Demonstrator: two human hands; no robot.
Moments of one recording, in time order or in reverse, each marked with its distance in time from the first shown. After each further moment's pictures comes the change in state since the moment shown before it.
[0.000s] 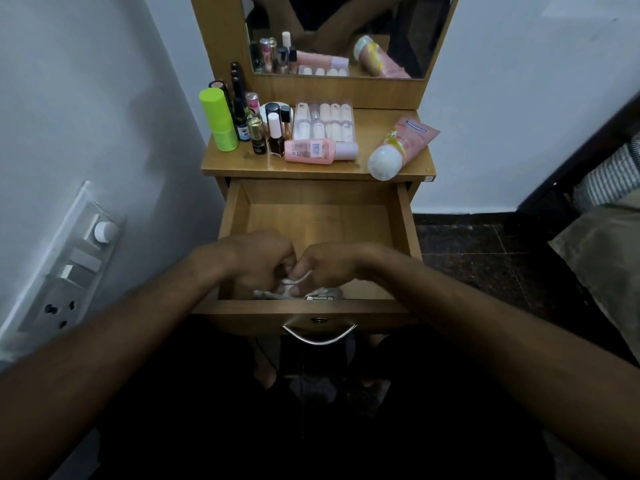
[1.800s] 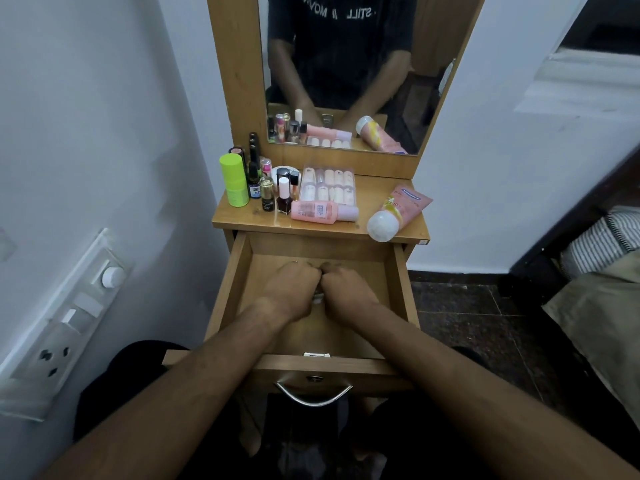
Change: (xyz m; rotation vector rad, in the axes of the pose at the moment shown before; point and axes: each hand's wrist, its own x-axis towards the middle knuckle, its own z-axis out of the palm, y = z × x) left_hand 0.068 0.020 0.009 0.159 0.522 -0.158; right_hand 0.029 0.046 -0.003 -0.447 0.744 0.085
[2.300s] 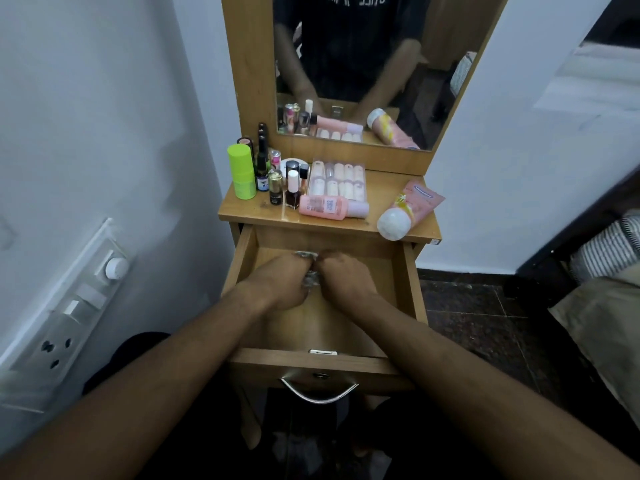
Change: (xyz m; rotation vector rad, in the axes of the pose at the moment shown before) left_hand -0.007 -0.027 -0.012 -0.309 -0.072 -0.036; right_hand 0.020 -0.003 0.001 -0.007 0.127 0.025
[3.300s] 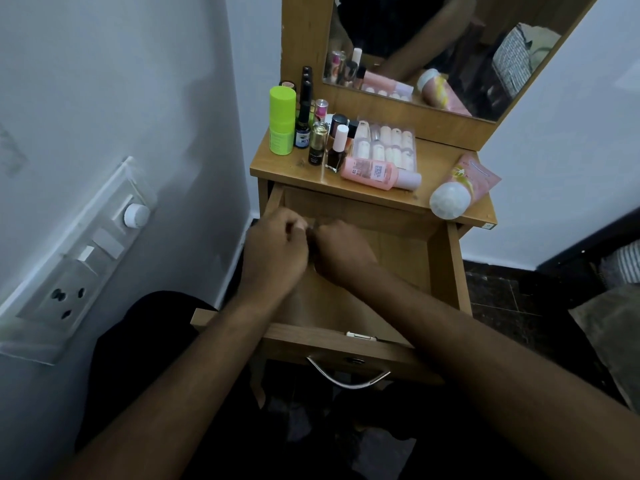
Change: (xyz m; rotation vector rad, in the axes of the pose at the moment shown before) left_hand -0.047 -0.017 0.013 -0.710 0.667 -0.400; right_hand 0.029 -0.050 0.018 -0.017 -0.075 -0.152
